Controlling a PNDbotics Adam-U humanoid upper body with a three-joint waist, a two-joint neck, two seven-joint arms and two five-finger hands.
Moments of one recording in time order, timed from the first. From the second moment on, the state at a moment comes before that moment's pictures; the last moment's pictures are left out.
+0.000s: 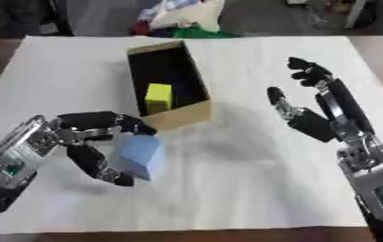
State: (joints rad) left arm -0.57 0.48 -0.40 -1.49 -0.54 -0.29 -0.59; right arm -0.47 -0.41 0.20 -1.53 0.44 -0.11 -0.02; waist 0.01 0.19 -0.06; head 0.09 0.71
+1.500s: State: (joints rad) left arm -0.58 0.47 -0.43 -1.46 -0.59 -0.31 -0.60; right arm -0.47 -0.41 0.20 -1.53 0.43 -0.12 -0.02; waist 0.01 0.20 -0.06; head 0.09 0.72
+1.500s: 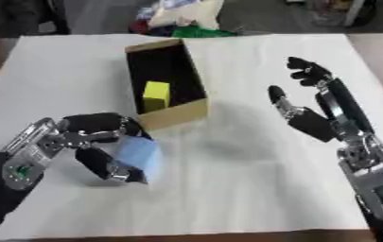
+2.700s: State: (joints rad) left arm -0.75 0.61 -0.27 -1.61 -0.48 -0.10 -0.33; right arm -0.46 -0.41 0.21 -1.52 0.43 -0.13 -0.01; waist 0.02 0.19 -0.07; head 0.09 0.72
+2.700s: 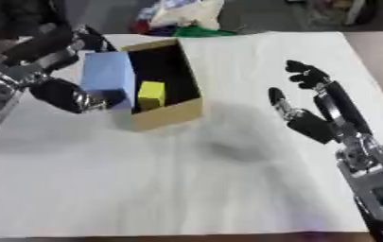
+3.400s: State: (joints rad) left arm -0.96 0.42 -0.22 -1.25 -0.67 0.01 -0.27; right arm -0.48 -0.39 0.26 -1.51 0.42 -0.15 0.04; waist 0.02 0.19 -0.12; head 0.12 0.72
